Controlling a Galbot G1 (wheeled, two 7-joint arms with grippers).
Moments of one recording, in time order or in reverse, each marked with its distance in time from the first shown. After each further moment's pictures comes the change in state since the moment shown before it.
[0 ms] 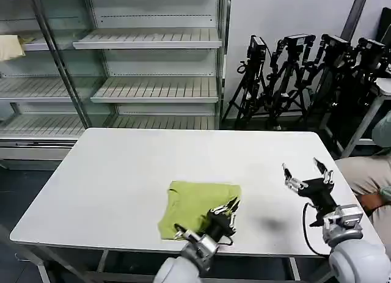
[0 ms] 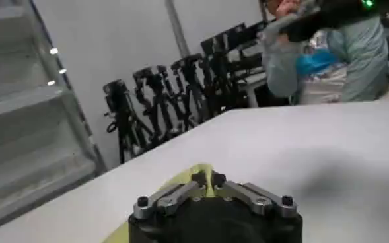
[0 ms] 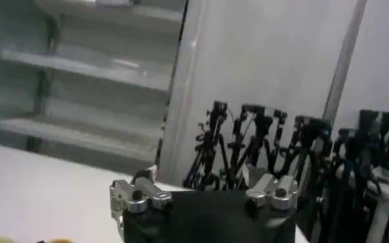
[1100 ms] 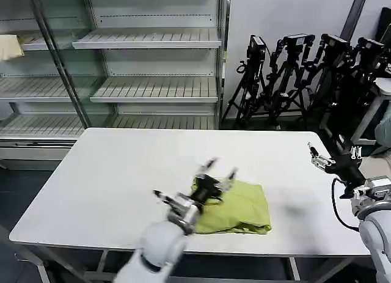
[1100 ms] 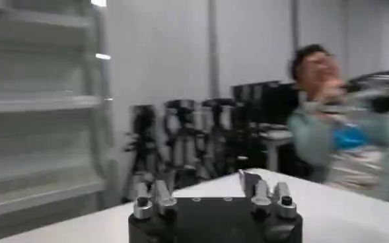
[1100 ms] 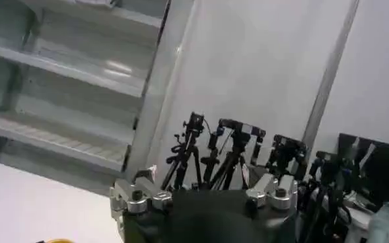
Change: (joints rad) left arm -0.151 0.042 -0.177 -0.004 -0.414 -0.005 -0.057; right arm 0.121 -0.145 0.098 -0.172 0.063 0.024 -0.095
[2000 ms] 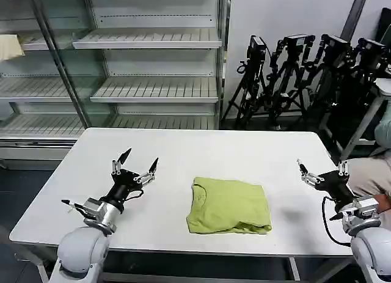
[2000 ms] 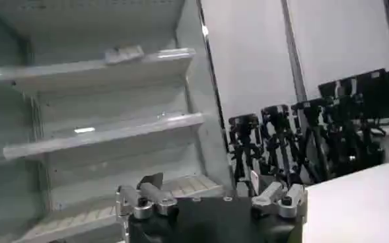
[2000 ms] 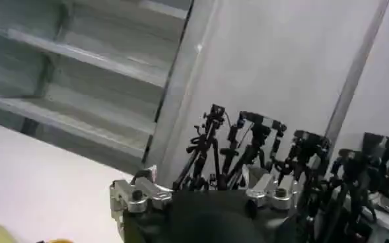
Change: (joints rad) left arm 0.176 0.149 -0.440 -0.079 -0.036 -0.169 0.123; right arm -0.093 0.064 -0.018 -0.013 -0.087 0.115 -0.072
